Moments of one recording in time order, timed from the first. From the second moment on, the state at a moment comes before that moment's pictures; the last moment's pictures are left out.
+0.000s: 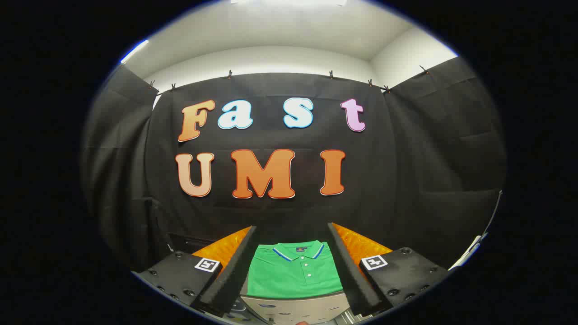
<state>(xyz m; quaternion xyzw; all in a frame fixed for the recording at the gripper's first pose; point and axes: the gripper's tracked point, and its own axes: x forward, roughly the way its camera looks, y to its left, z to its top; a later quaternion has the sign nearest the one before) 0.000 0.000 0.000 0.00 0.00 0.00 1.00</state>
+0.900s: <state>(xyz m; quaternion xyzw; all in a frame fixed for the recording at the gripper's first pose) 0.018 -0.006 -0.008 -0.01 0.01 -0.01 1.00</state>
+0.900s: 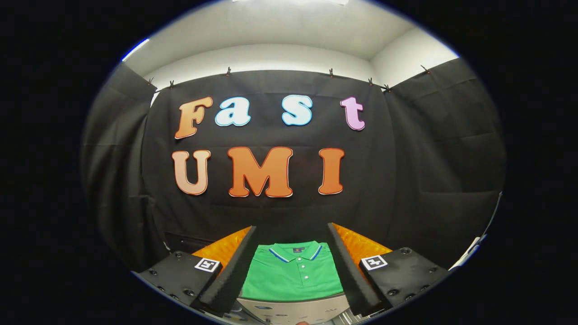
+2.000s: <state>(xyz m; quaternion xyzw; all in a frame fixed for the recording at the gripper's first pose) 0.154 -0.048 -0.139 0.01 0.15 0.00 0.99</state>
